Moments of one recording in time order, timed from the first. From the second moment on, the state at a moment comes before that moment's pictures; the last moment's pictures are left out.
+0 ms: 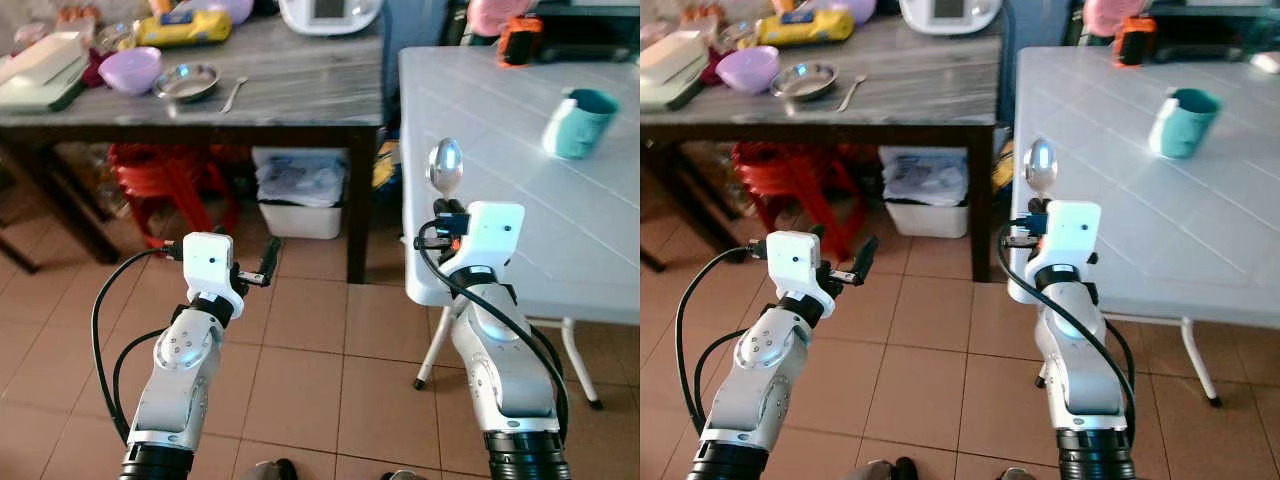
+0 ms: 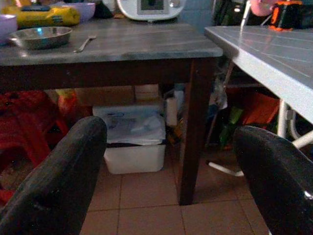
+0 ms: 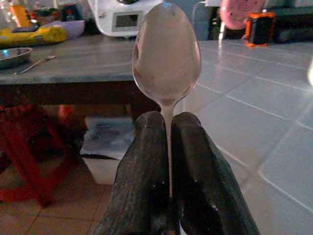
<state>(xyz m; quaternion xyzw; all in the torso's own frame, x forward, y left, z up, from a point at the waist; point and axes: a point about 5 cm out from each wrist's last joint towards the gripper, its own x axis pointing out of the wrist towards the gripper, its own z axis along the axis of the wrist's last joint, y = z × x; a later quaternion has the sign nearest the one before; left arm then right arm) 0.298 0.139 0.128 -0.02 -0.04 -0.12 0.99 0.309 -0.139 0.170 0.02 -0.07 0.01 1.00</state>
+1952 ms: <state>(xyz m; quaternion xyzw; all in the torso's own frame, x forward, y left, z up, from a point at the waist) 0.298 0.143 0.128 0.00 -0.04 -0.11 0.99 0.308 -0.130 0.167 0.03 -0.07 0.02 1.00</state>
